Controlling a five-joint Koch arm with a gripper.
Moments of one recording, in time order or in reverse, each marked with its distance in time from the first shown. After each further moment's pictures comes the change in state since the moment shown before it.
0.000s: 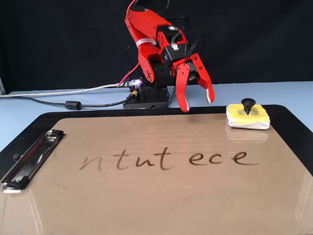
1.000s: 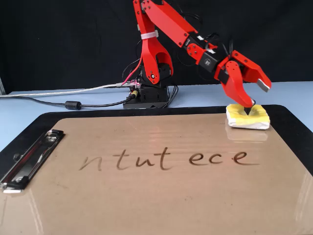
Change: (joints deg) arm -18.9 -27.9 -12.9 -31.1 -0.7
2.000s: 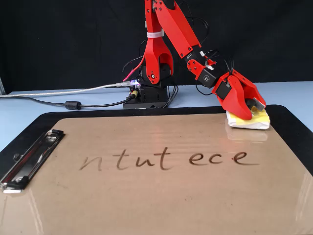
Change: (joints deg) arm -0.1 -8.6 7.2 -17.1 20.8
